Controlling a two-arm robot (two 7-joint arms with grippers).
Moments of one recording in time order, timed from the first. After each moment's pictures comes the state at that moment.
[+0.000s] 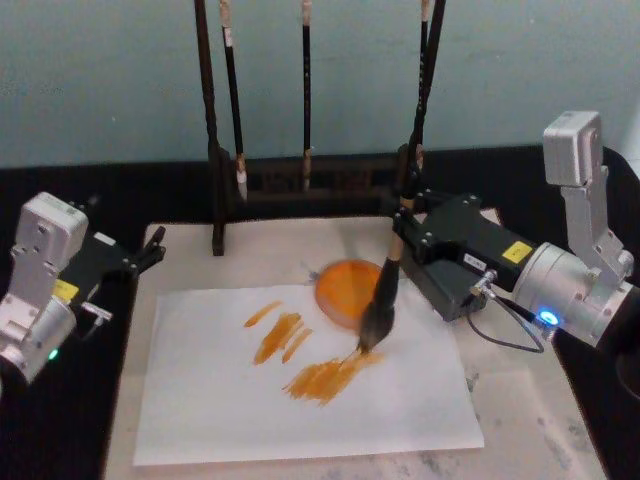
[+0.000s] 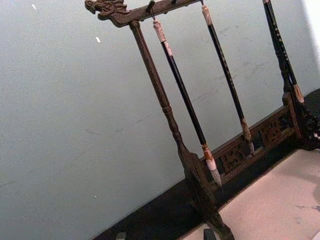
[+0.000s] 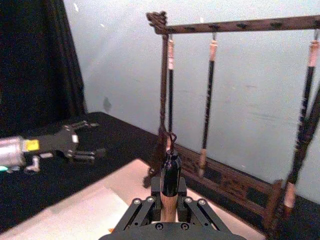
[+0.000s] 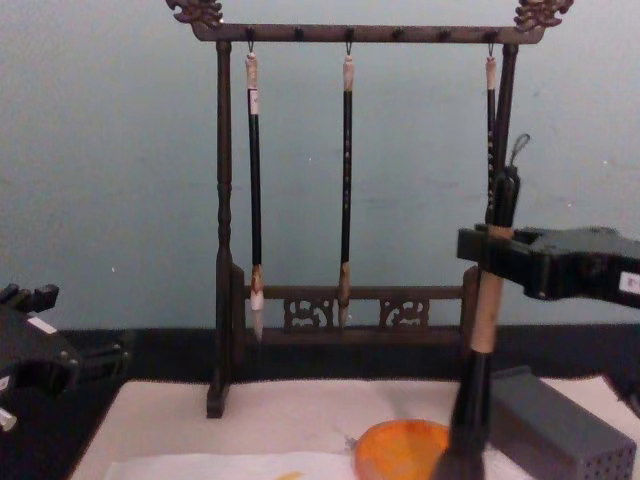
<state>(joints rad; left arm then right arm) -0.20 0.60 0.45 -1.41 -0.25 -0.12 0.03 0.20 0.50 -0.38 -1.66 0.53 0.11 0.42</state>
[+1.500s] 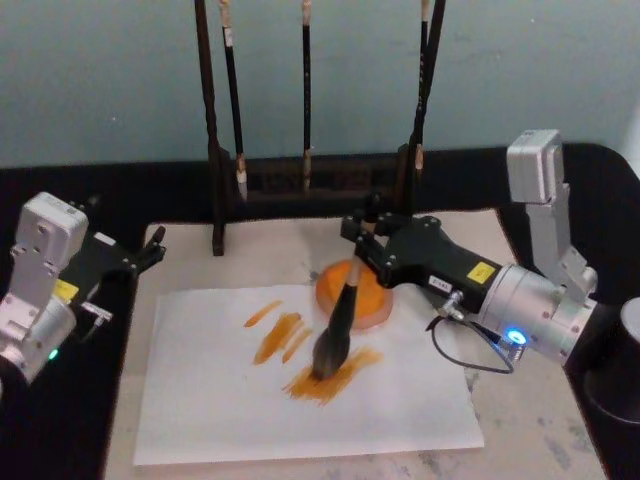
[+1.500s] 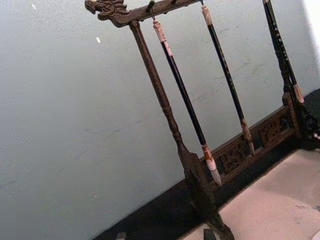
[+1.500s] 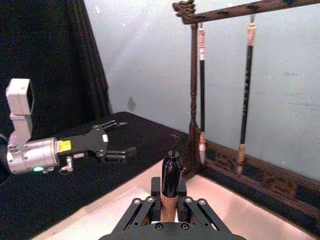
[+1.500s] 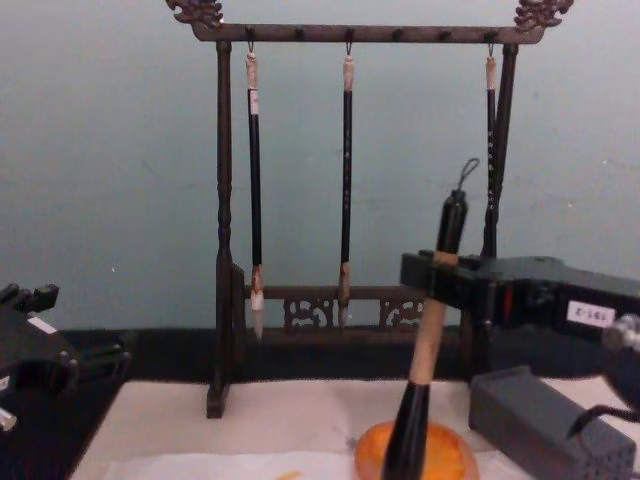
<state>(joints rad) -0.20 0.60 0.45 -1.41 -0.25 -0.12 0.03 0.21 0.49 -0.46 -1.65 0.59 0.11 0.44</state>
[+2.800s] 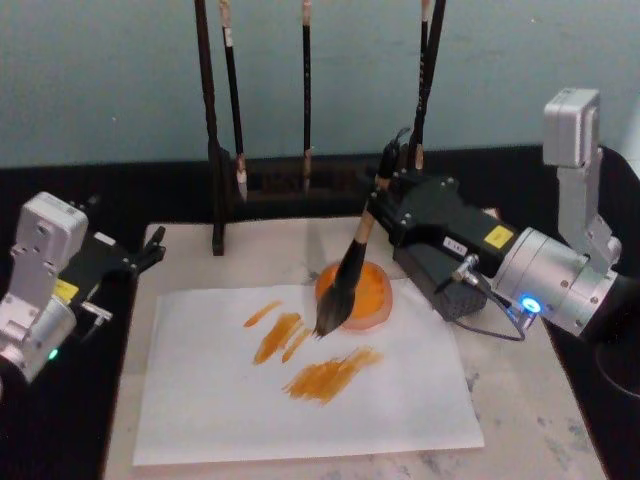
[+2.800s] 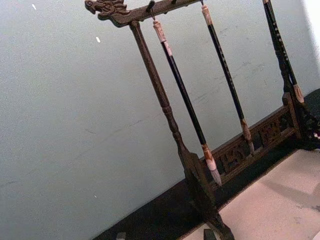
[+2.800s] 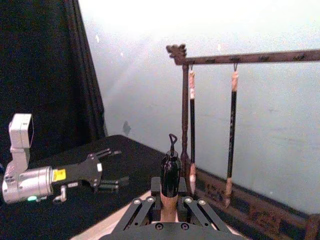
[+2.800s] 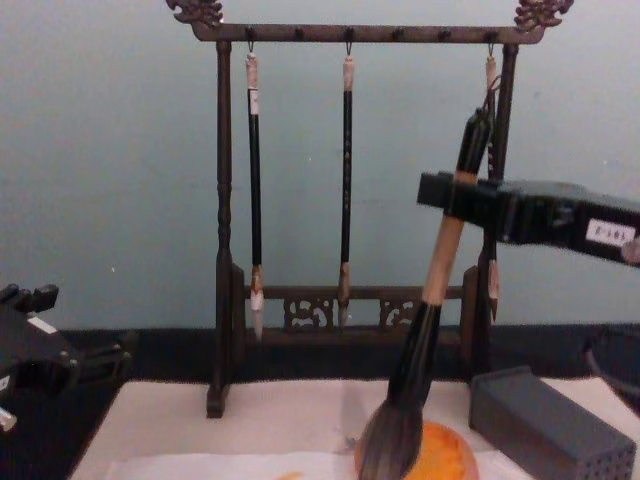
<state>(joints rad) -0.20 0.60 0.45 -1.41 -0.25 -0.12 0.03 0.23 0.49 -0.42 -1.68 0.62 0.09 0.43</state>
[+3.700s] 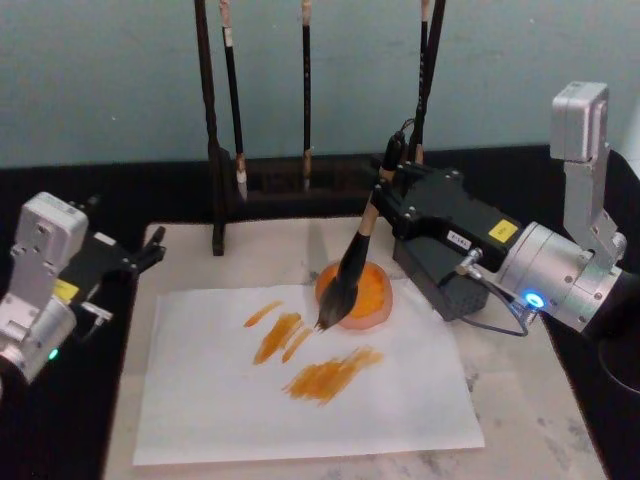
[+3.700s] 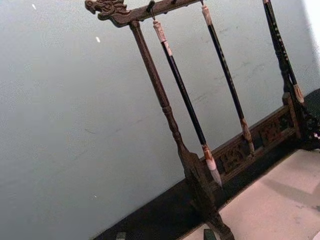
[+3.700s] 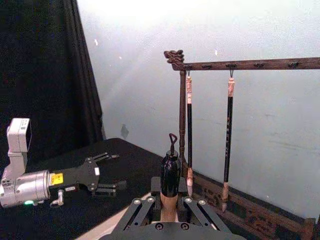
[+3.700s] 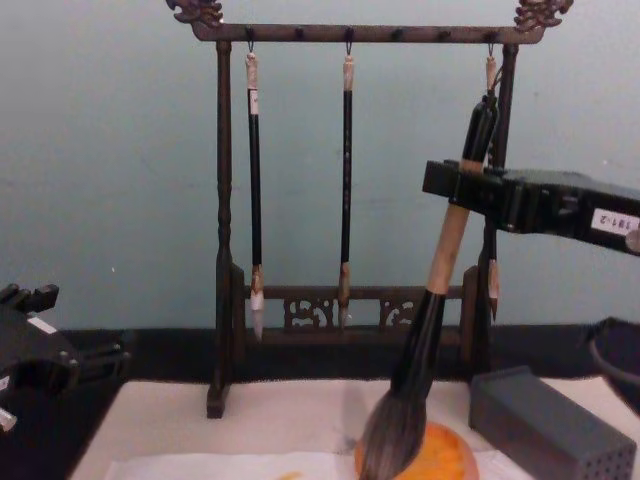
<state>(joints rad) -0.20 0.60 0.45 -1.41 -0.25 -0.12 0.03 0.23 0.49 -0.41 -1.69 0.62 0.08 0.42</state>
